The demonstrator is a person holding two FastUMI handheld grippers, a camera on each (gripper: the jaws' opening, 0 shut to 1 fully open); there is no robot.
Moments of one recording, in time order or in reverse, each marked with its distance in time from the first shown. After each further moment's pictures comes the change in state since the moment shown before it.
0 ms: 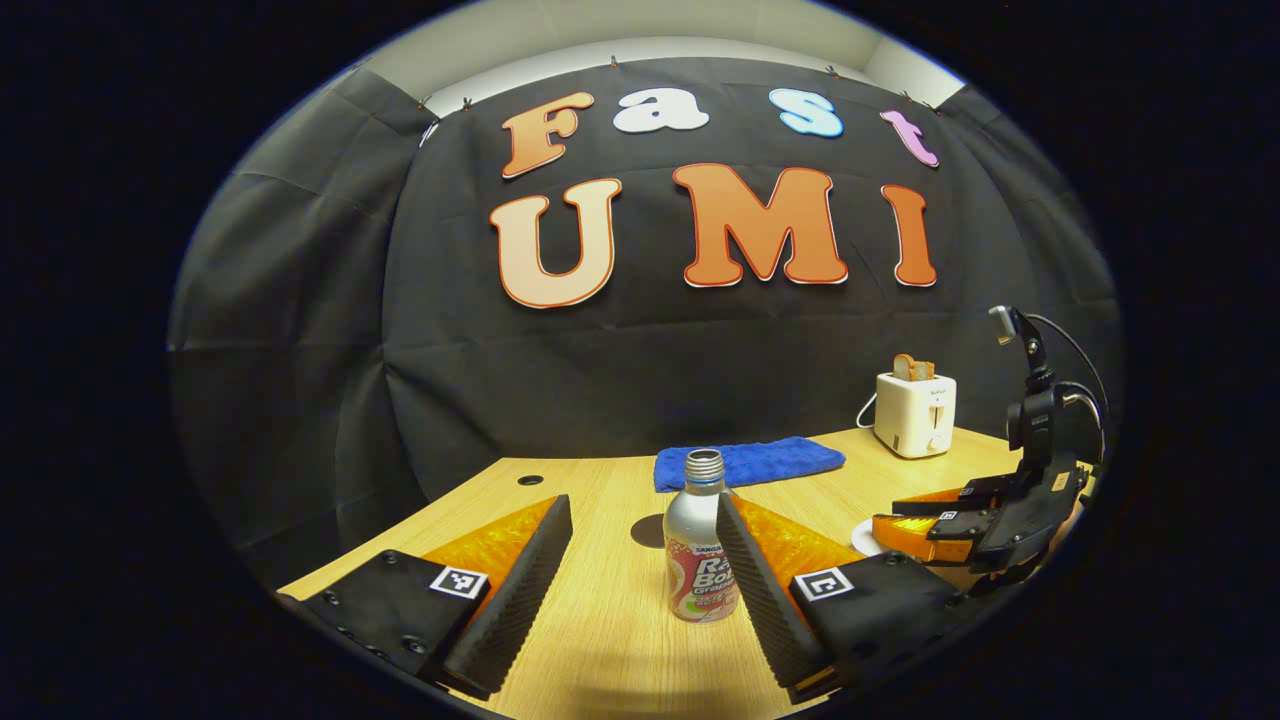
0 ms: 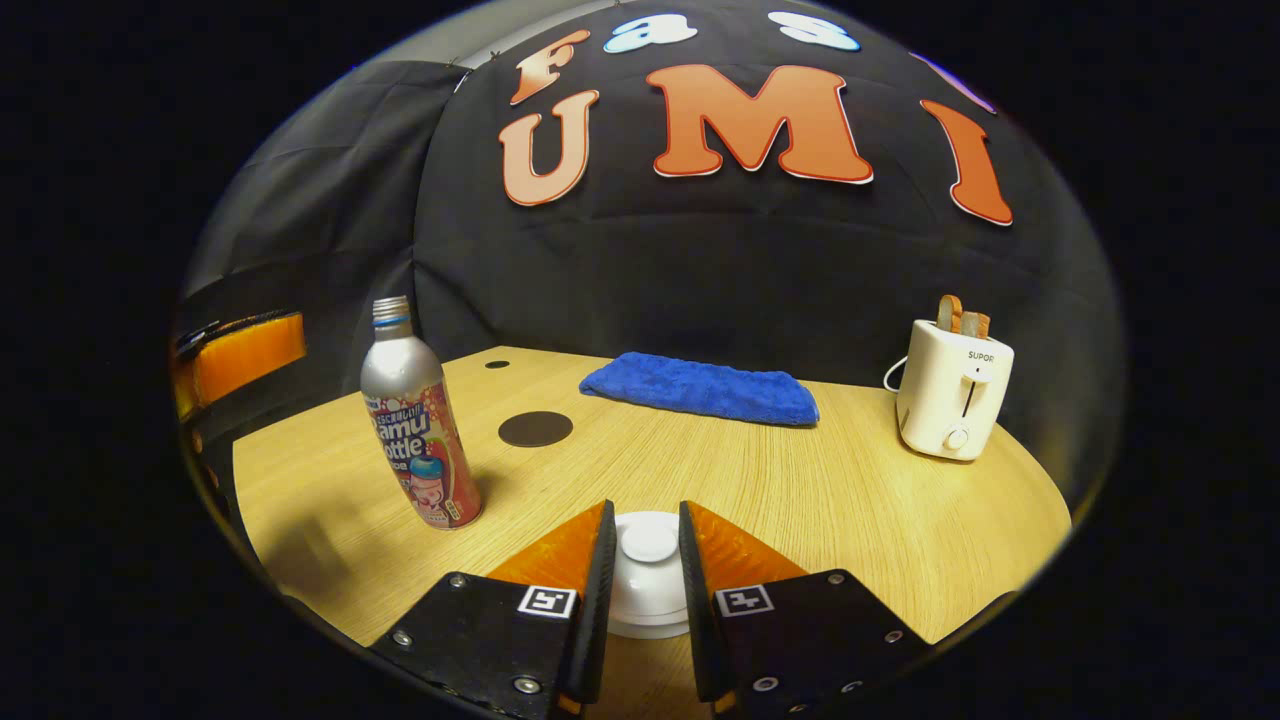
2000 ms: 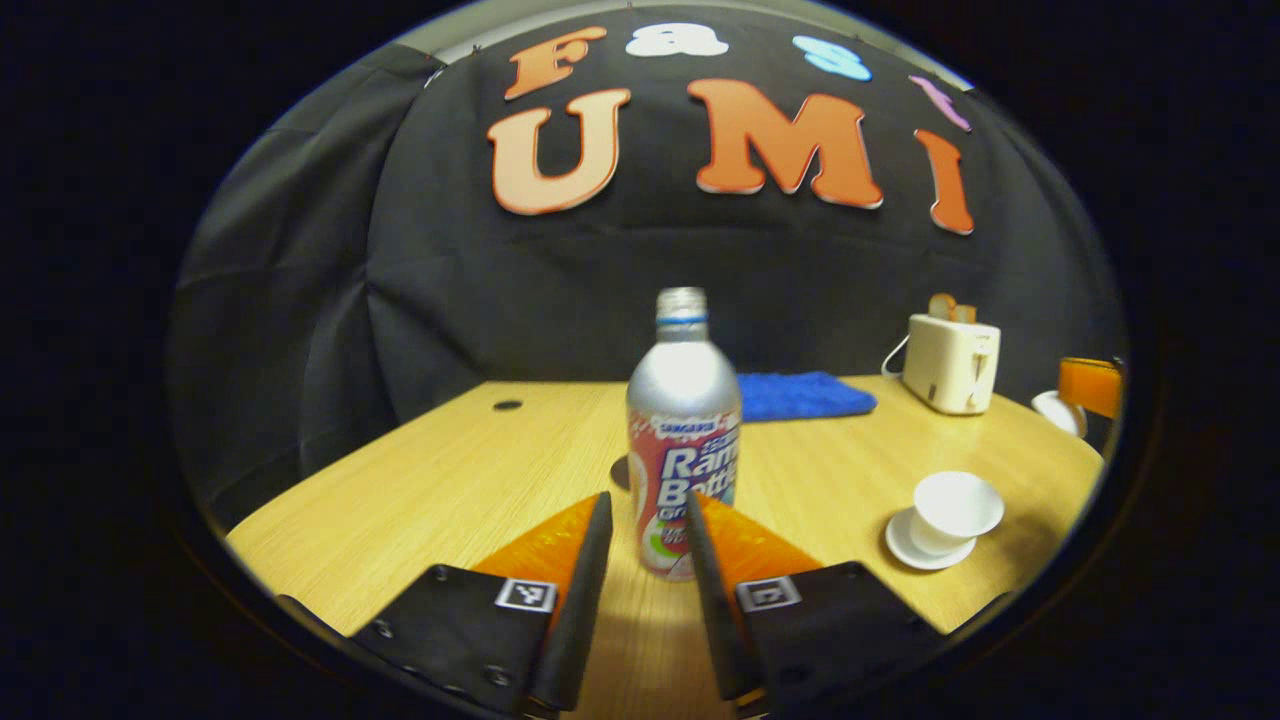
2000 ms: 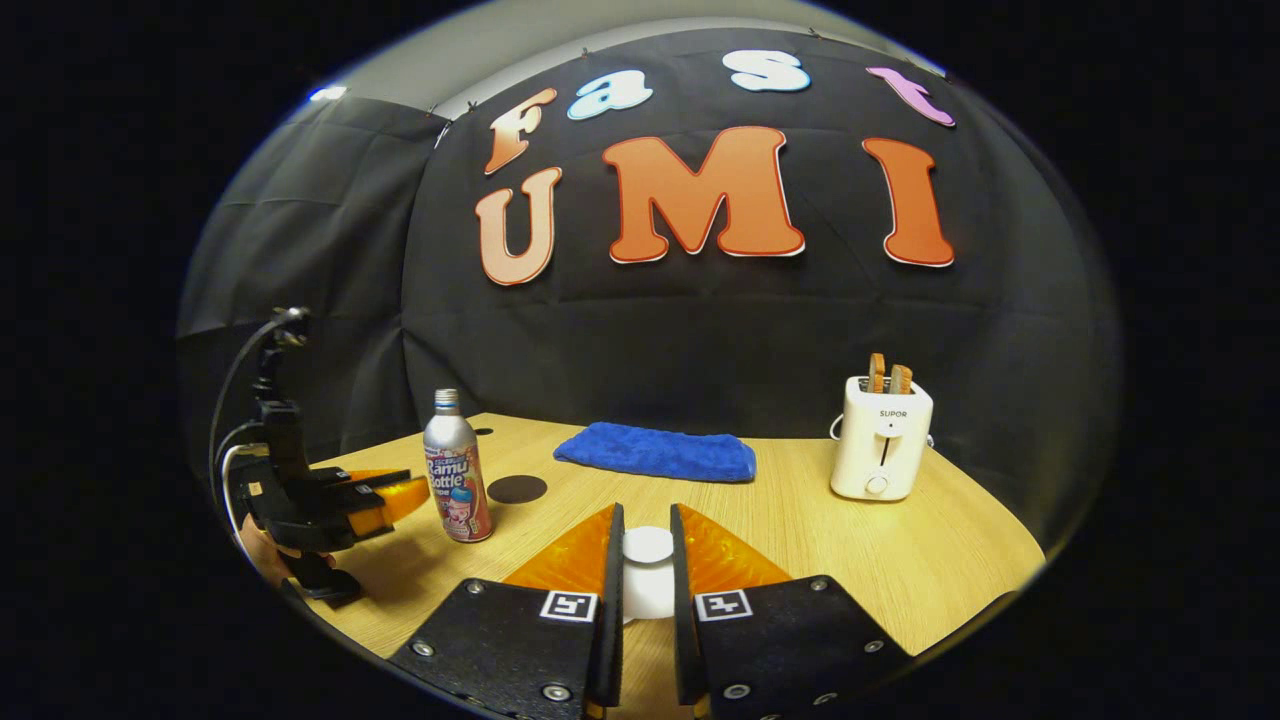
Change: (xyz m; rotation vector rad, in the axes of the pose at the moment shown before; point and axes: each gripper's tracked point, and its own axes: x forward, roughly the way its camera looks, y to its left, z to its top) left arm 0.076 -0.019 -0.119 -0.089 0.224 0.016; right arm -0.080 -0.058 0.059 0.053 -0.191 -0.069
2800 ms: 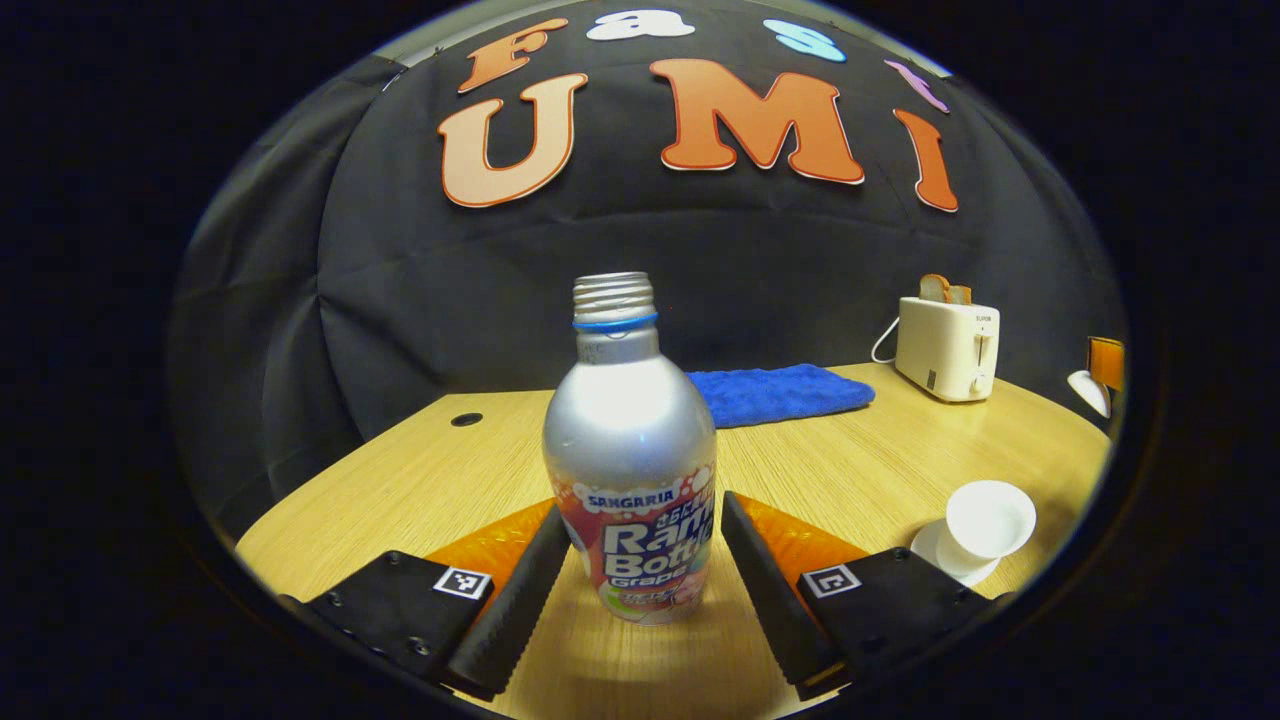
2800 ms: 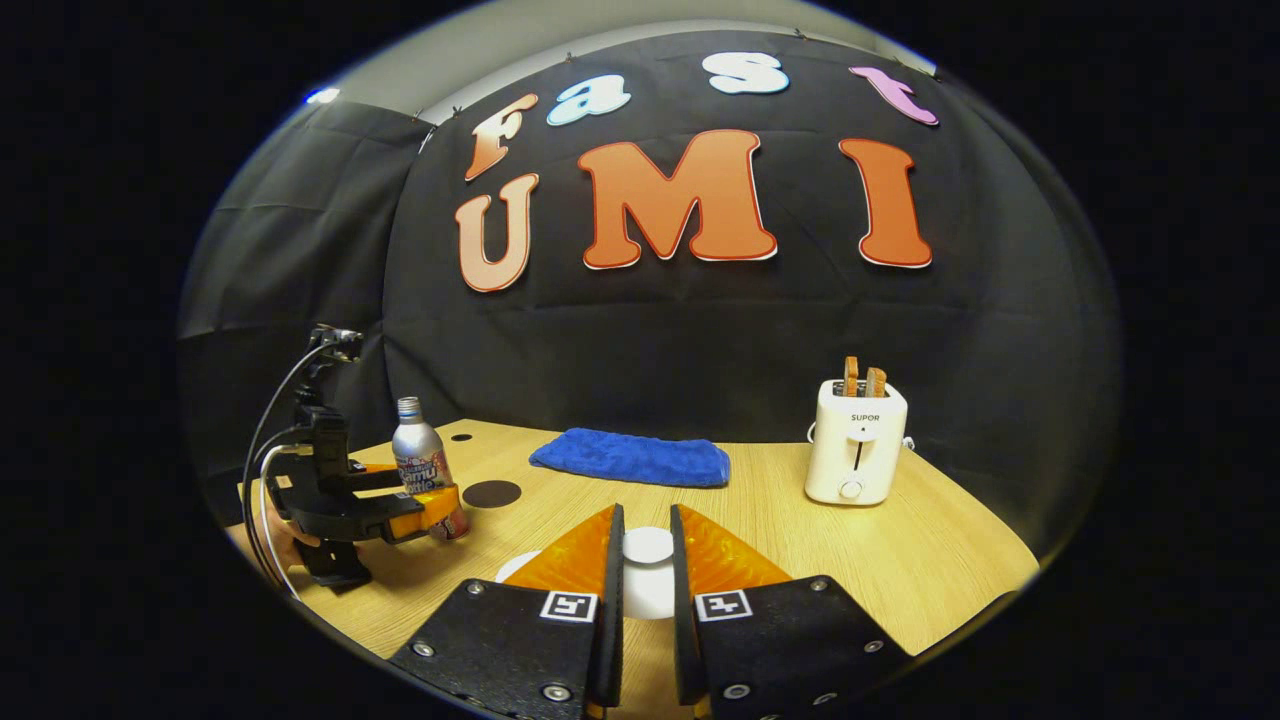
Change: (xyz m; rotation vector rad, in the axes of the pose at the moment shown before) left arm 0.056 -0.024 0.026 0.098 -0.019 -0.056; right arm 0.002 -0.025 0.003 0.003 -0.008 -0.031
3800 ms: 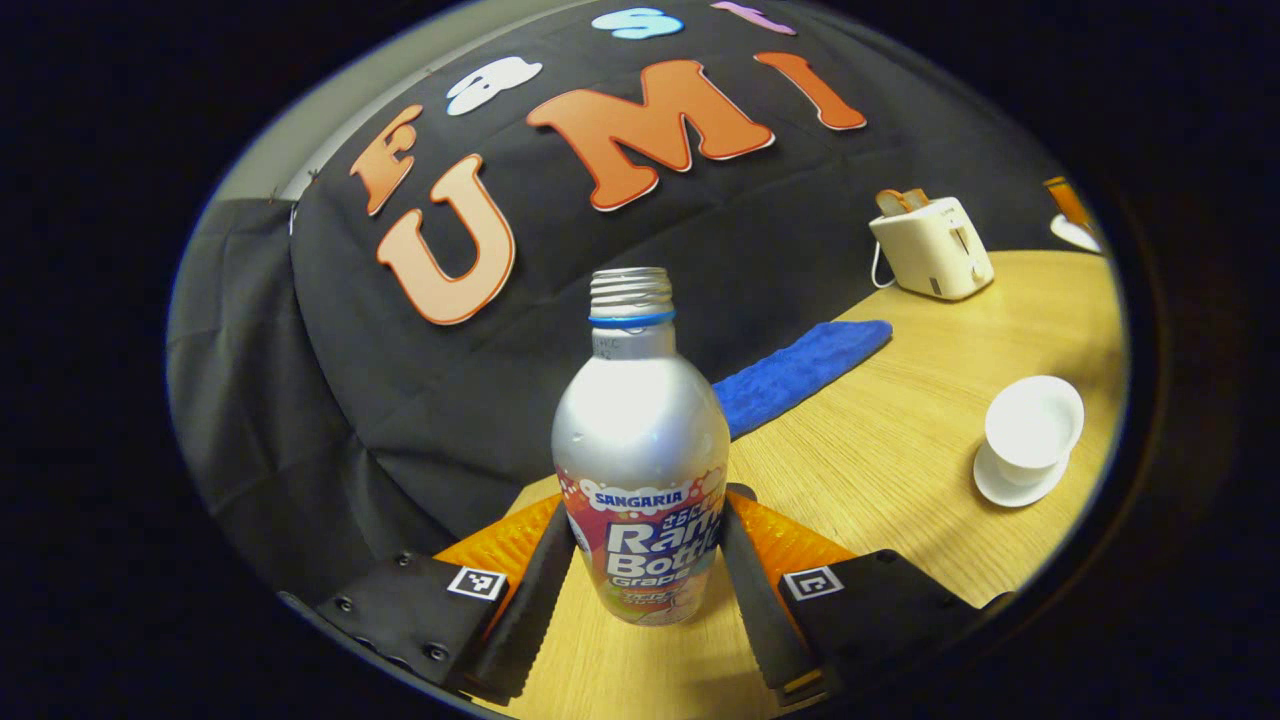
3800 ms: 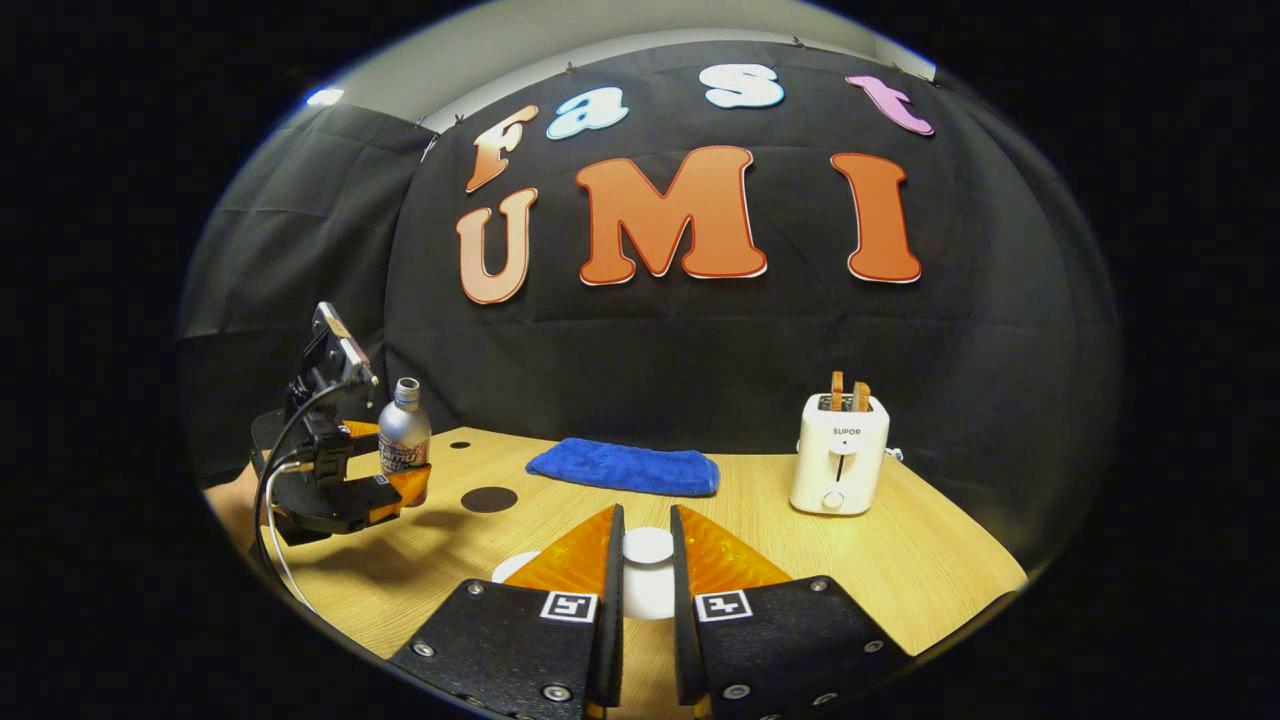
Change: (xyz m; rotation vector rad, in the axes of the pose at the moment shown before) left arm -0.037 0.021 0.048 0.514 -0.067 0.122; right arm -0.023 -0.018 0.013 -0.001 -0.036 -0.014
